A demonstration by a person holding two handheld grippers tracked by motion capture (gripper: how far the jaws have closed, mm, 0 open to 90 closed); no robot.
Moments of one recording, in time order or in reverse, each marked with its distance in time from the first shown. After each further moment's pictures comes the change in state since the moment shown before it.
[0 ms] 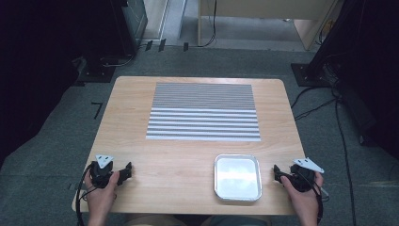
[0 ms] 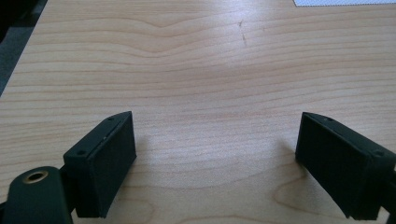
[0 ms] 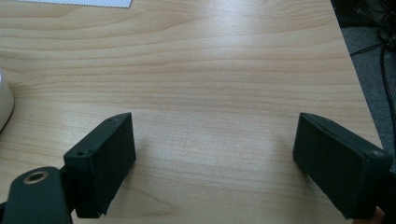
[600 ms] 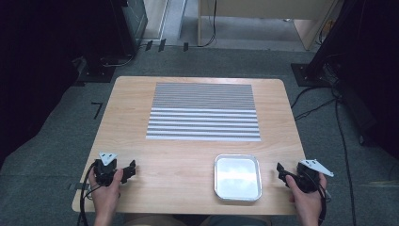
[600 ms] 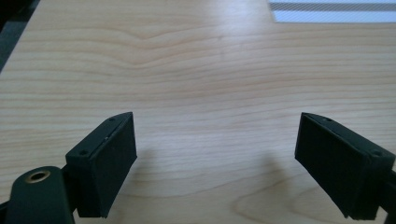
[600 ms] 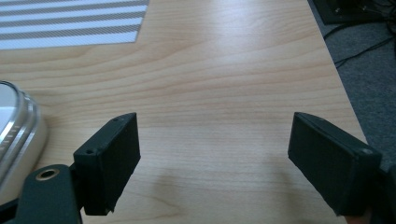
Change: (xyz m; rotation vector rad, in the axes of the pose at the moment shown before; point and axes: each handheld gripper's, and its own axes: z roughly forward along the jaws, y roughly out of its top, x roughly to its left) left arm -0.023 0.012 -0.006 -0.004 -0.016 -0.026; right arm -0.005 0.003 -0.015 -0.070 0.054 0.115
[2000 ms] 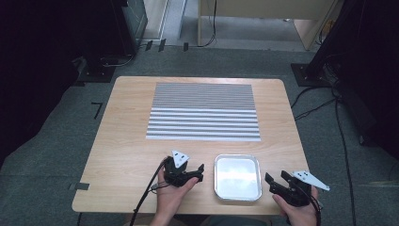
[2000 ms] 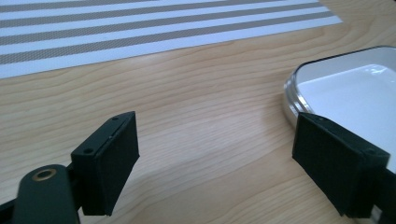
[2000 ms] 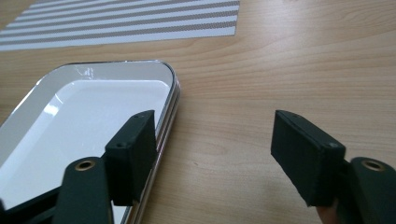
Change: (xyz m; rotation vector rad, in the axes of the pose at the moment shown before) left arm -0.199 0.018 -0.004 -0.018 -0.344 0.153; right arm 0.044 -0.014 -0.041 -0.010 0.180 -0.001
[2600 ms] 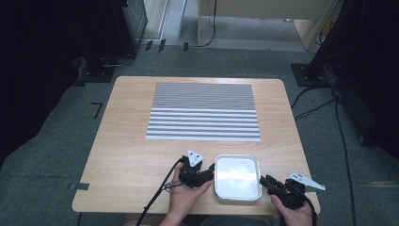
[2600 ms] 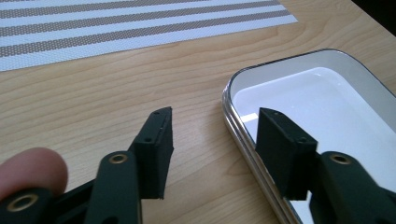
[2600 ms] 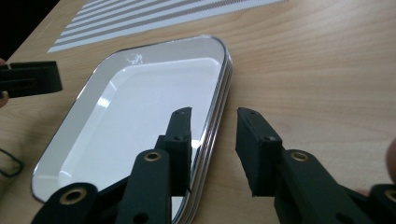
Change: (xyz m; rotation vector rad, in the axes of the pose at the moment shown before) left arm -0.033 0.008 0.014 0.033 -0.073 0.006; right arm 0.007 -0.010 0.006 0.076 0.179 0.111
